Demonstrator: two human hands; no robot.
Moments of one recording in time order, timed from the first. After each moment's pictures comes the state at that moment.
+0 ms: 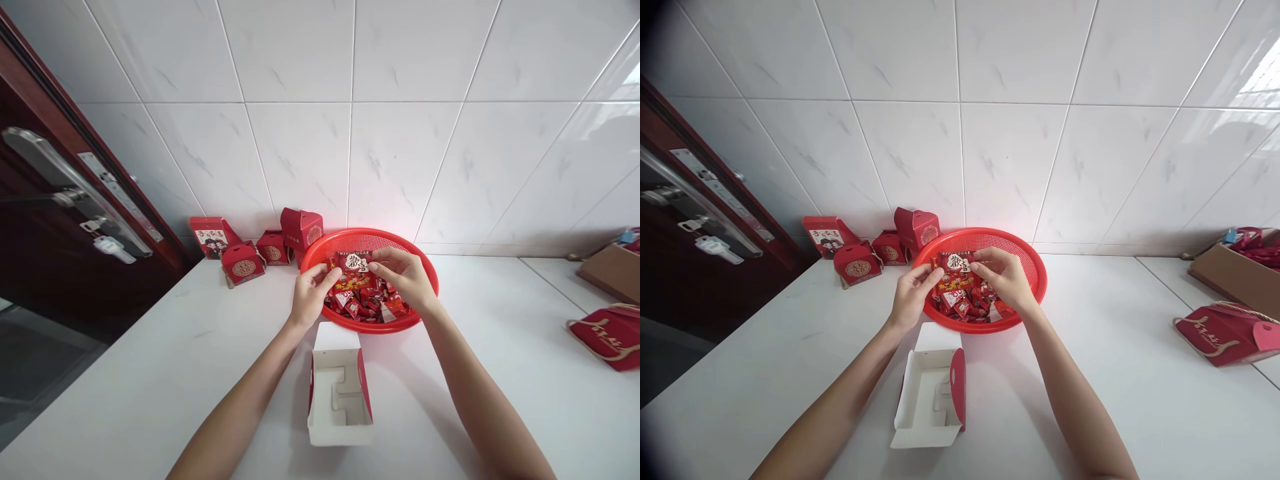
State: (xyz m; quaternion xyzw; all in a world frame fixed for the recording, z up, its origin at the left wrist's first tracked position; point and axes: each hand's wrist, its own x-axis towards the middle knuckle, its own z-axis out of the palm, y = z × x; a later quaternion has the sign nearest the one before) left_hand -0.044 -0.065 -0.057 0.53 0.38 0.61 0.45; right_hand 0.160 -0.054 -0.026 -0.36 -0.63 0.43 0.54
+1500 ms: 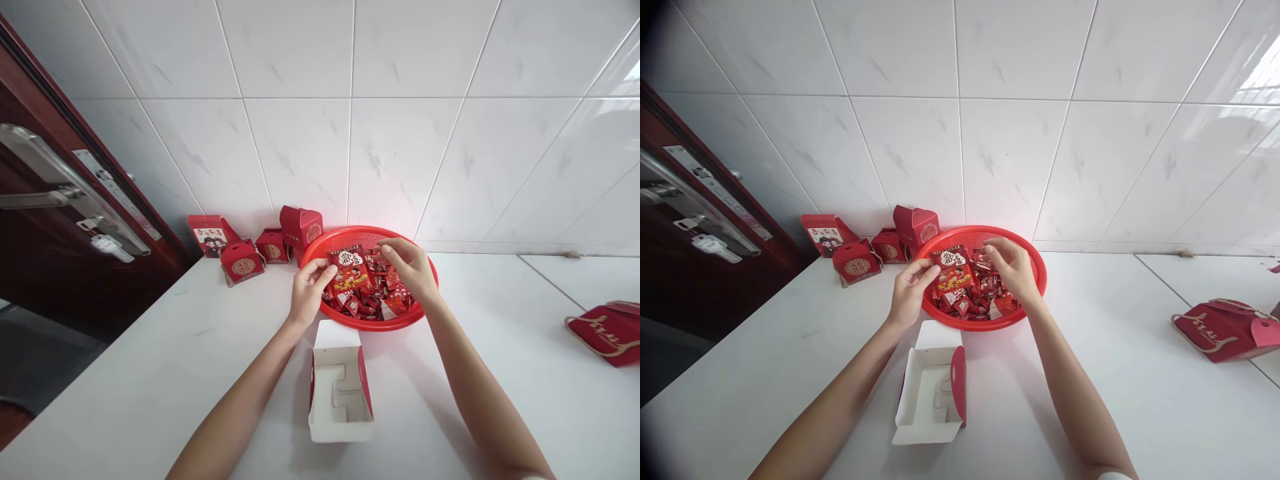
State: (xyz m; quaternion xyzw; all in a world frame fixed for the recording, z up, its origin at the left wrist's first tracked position) left_hand -0.045 -0.063 -0.057 0.50 0.39 0.64 0.43; right_hand 0.171 -0.039 -0.035 -0.41 -0.65 0.34 0.55
